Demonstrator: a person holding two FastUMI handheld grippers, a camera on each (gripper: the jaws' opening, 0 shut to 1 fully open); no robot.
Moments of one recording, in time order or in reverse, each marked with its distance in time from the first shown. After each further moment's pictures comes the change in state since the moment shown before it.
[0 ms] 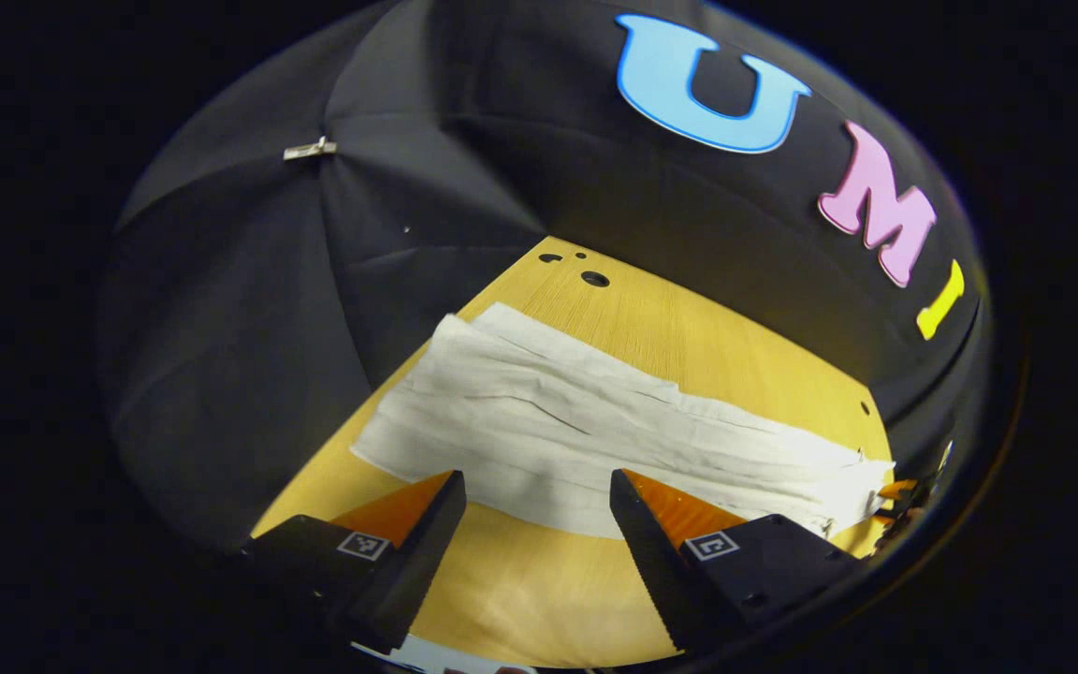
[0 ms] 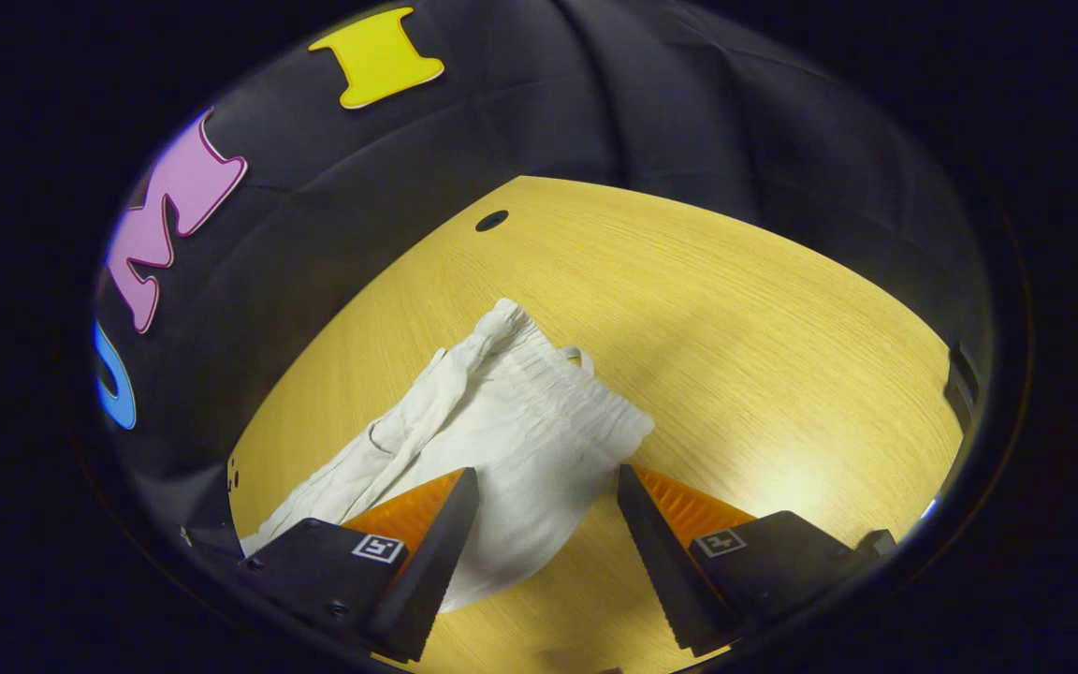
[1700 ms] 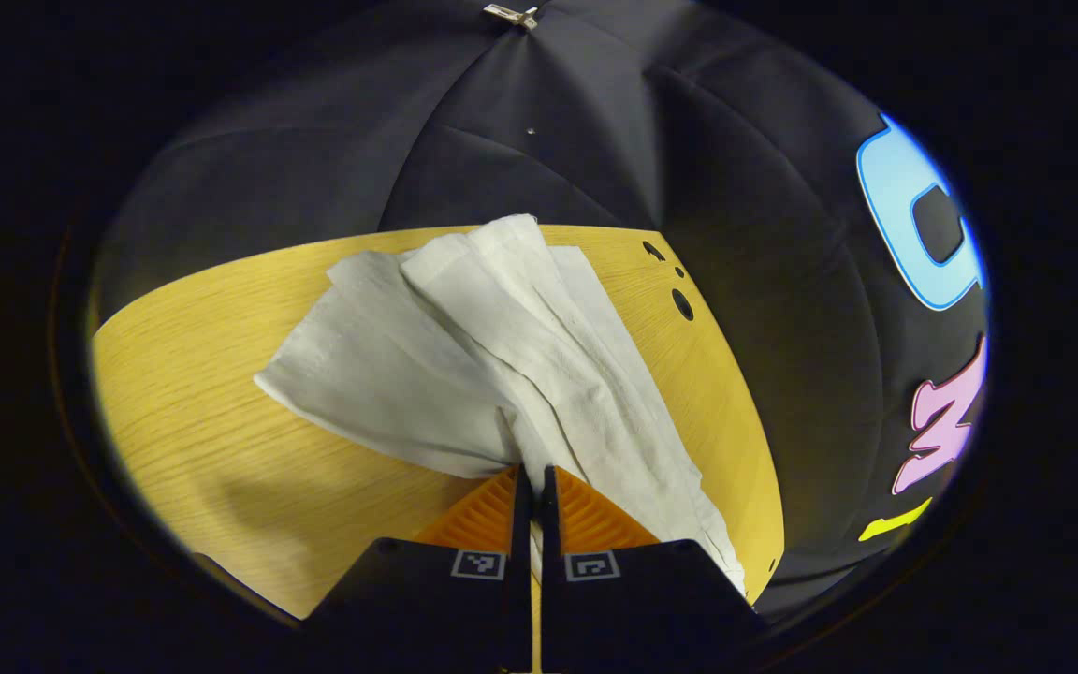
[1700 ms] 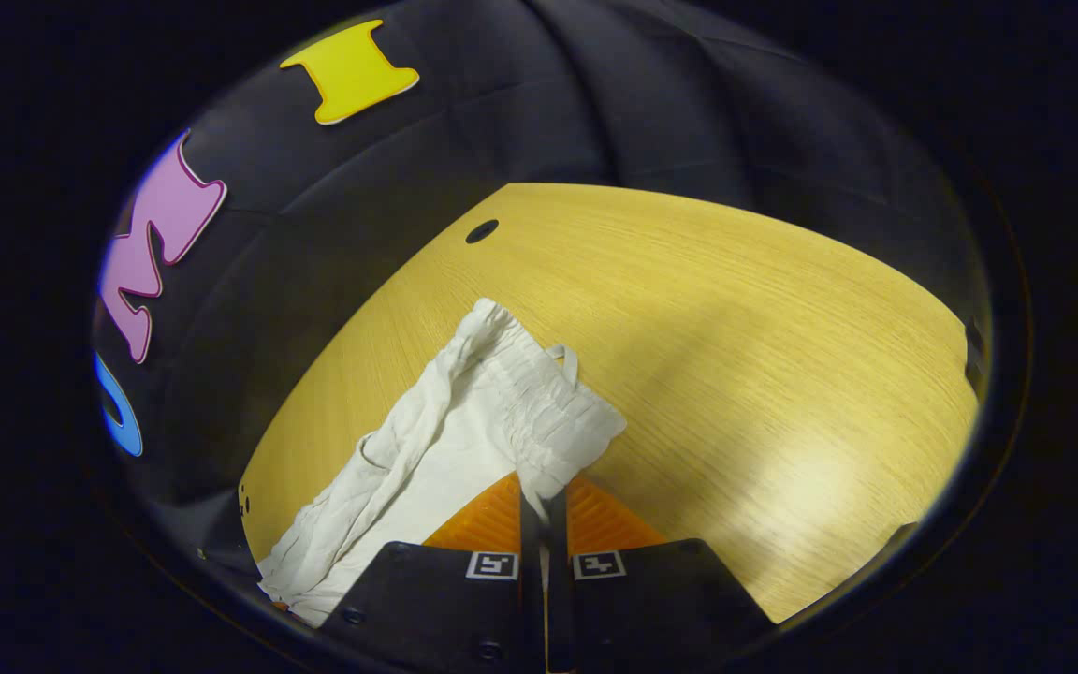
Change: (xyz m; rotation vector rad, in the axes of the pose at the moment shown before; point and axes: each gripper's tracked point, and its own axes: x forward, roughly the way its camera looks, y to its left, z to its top) left arm 0.117 -0.004 -0.001 -0.596 0.077 -0.026; right arm 0.004 -0.001 0.000 0.074 -0.061 0.065
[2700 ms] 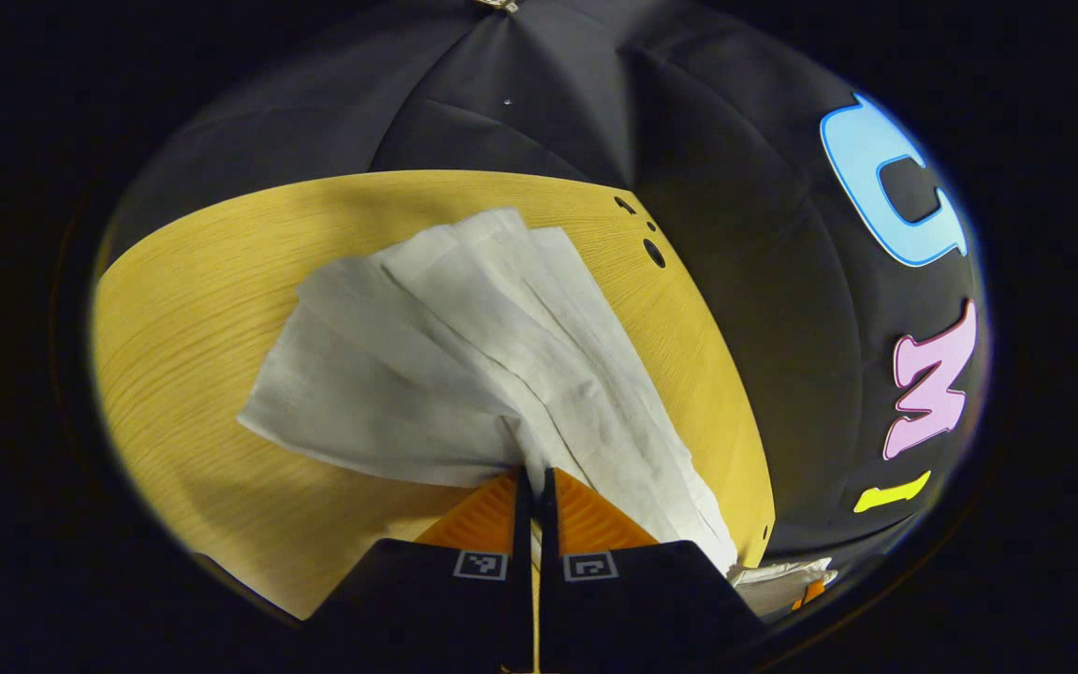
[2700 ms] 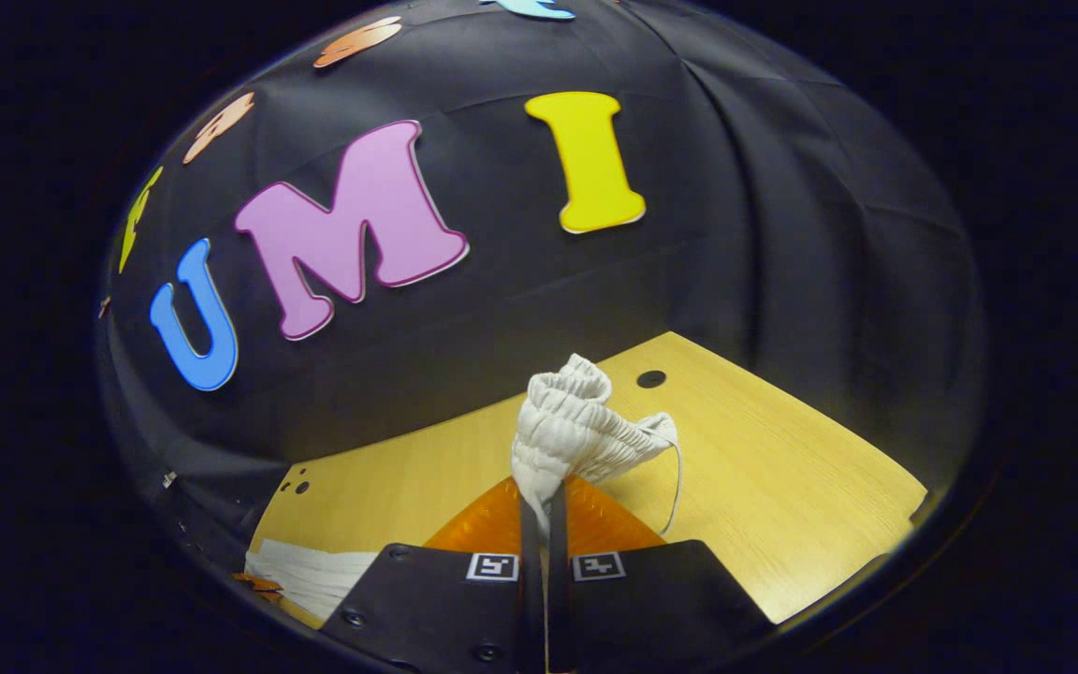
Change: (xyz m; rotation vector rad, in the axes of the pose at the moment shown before) left arm -0.010 -0.012 -0.053 0.045 0.088 -0.062; right arm -0.187 0.121 0.058 -0.351 -0.307 0.319
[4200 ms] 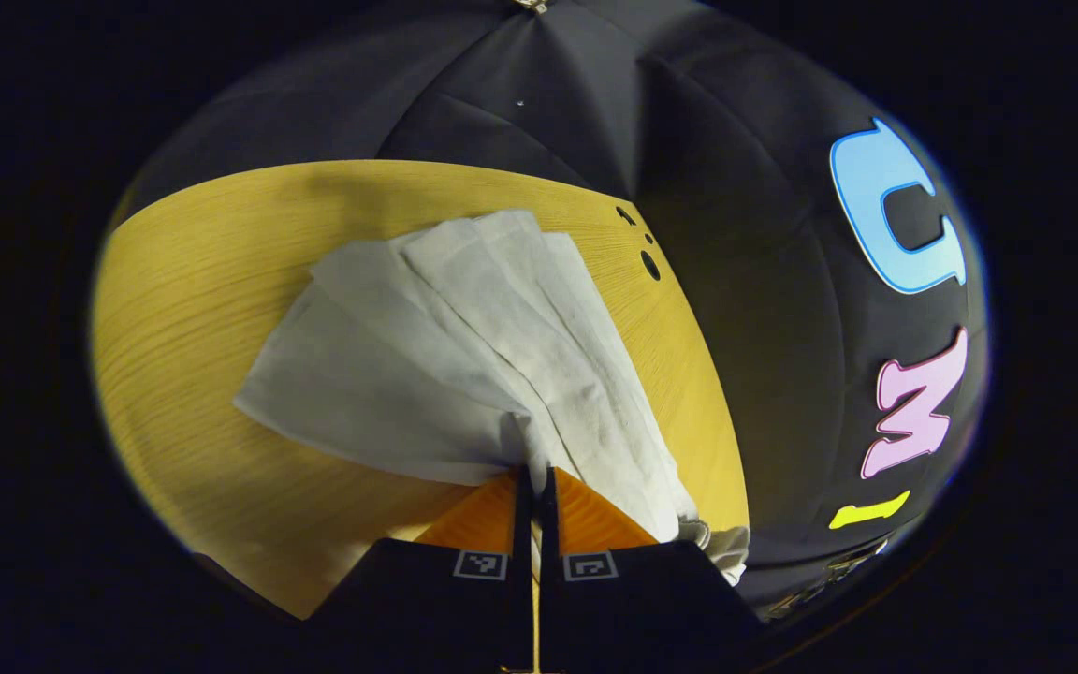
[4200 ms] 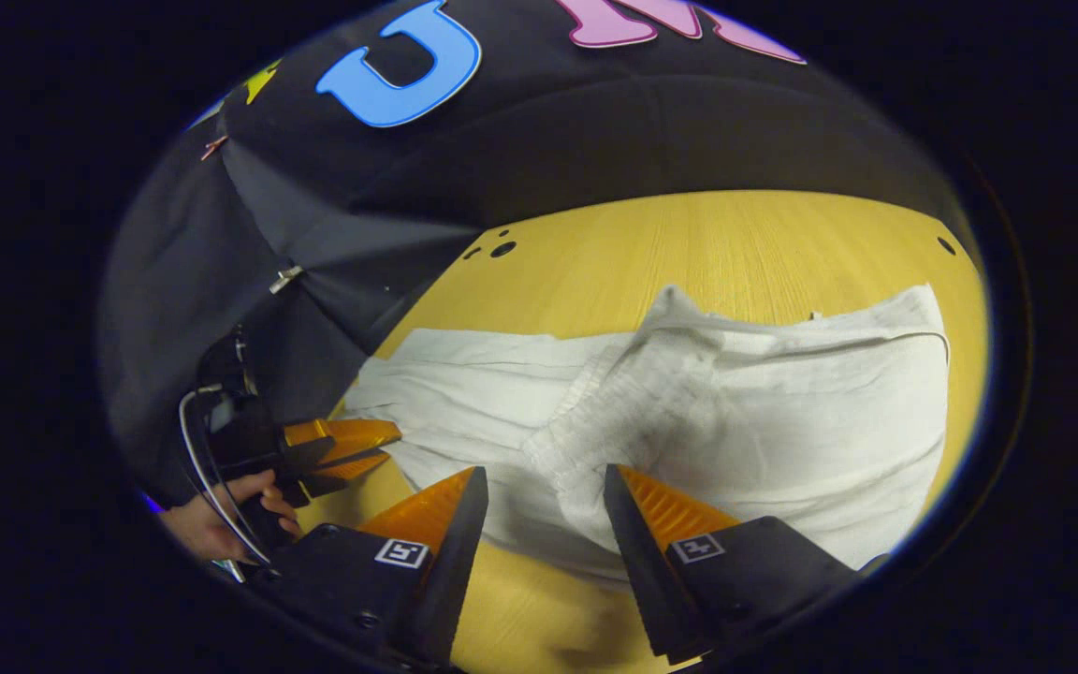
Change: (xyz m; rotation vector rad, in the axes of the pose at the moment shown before) left arm 0.002 -0.002 -0.002 -0.078 -0.021 -0.055; right arm -0.042 0.257 -0.288 -0.148 0.616 0.524
